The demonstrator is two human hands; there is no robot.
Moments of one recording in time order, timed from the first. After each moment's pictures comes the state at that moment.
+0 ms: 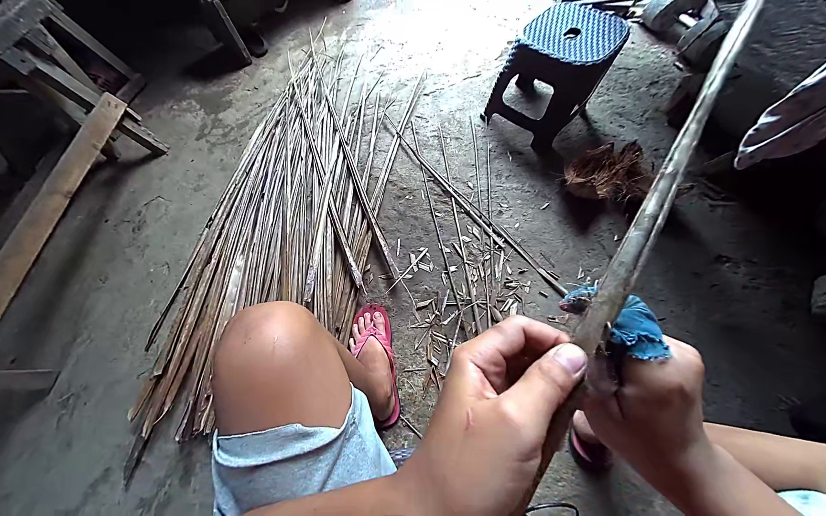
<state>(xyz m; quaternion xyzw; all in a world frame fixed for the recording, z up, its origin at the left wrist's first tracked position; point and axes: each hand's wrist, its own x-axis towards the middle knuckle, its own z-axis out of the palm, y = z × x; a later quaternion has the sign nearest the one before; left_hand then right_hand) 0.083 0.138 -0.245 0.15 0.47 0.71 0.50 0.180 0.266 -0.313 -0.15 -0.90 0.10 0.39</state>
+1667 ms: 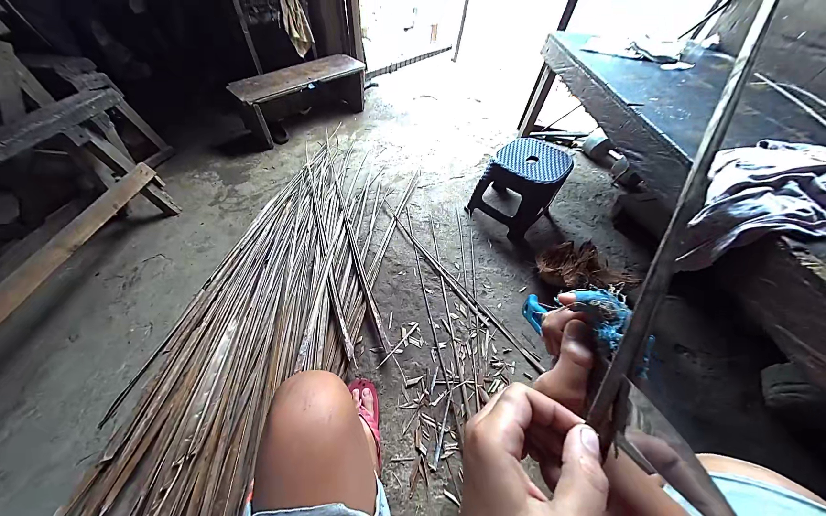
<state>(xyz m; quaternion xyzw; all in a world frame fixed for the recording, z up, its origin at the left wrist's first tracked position) 0.092 0.150 -0.224 0.30 0.57 0.71 0.29 0.095 0.276 -0.302 -0.13 -0.65 0.45 0.60</state>
